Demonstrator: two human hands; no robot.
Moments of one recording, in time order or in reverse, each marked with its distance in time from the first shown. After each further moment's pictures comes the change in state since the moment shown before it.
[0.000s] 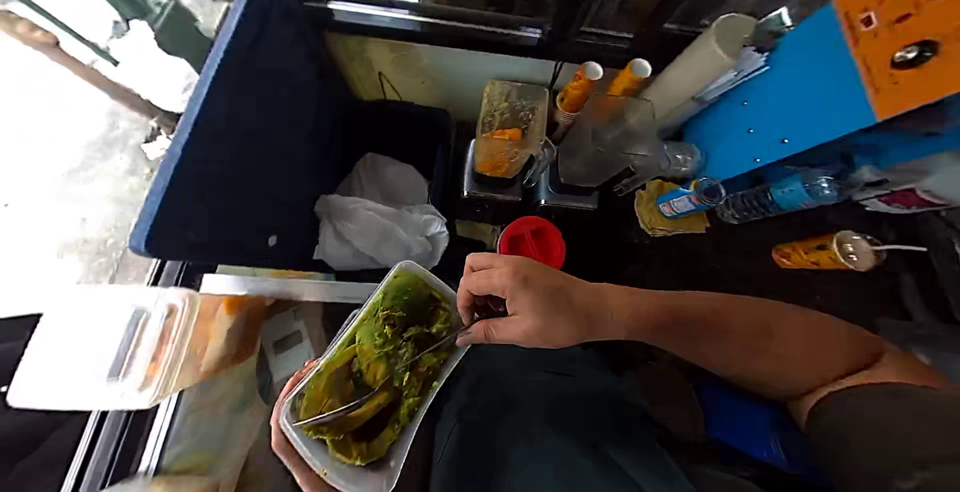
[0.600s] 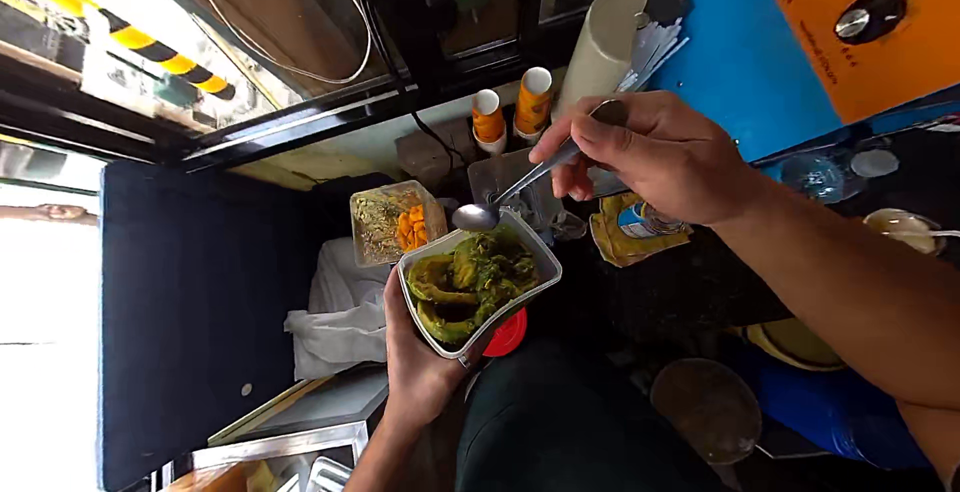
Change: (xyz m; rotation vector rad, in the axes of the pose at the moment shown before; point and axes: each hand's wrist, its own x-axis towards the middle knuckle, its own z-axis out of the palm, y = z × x) left_hand 0.175 0.082 0.371 -0.213 -0.650 -0.249; right_hand -0.153 0.140 -0.324 0.383 0.649 -0.091
